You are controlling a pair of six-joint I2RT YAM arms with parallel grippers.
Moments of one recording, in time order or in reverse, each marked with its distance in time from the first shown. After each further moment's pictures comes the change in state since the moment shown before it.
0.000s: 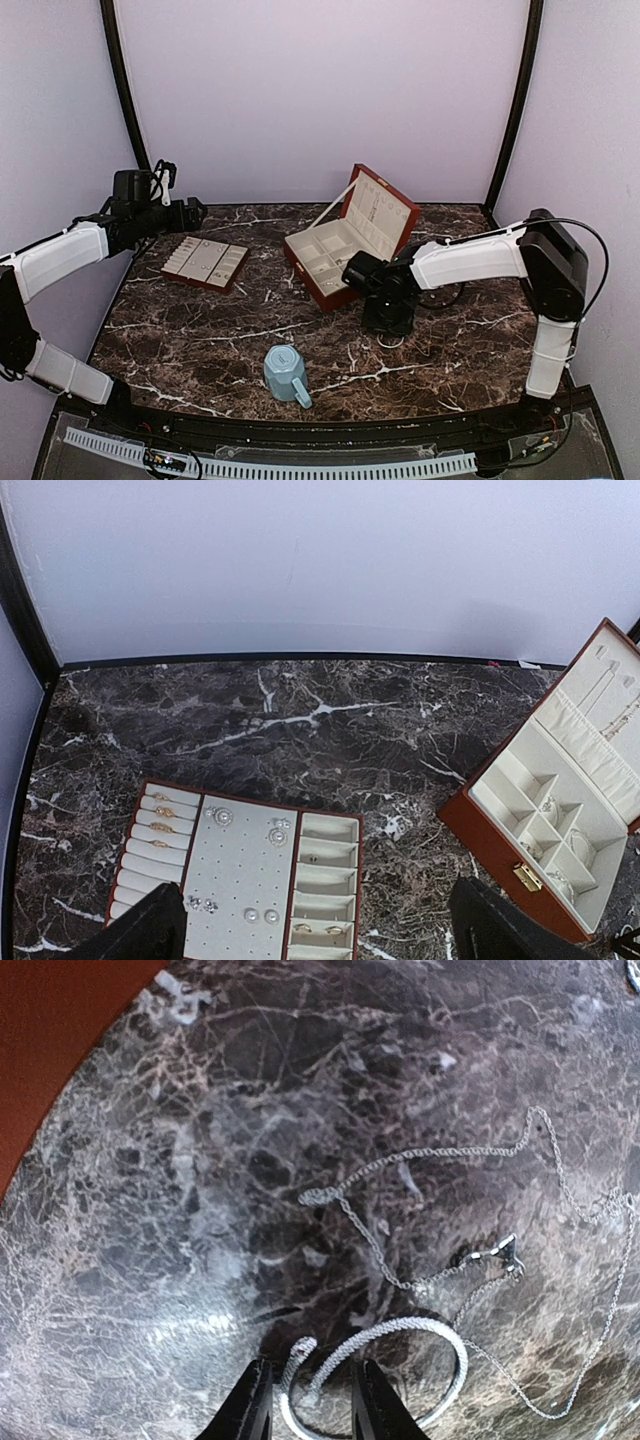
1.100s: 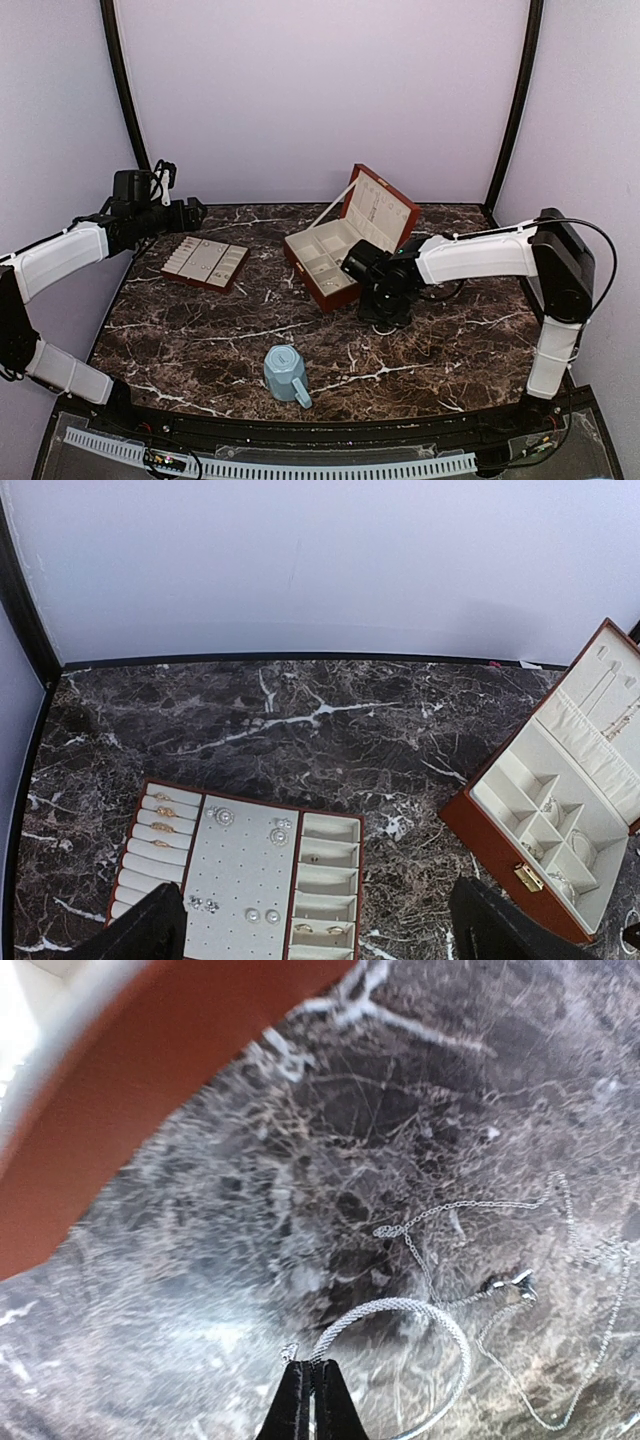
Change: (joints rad) left arm -0.002 0.000 0.000 0.000 -0.003 0.000; right arm -0.001 -0.031 0.025 0.041 0.019 -0.077
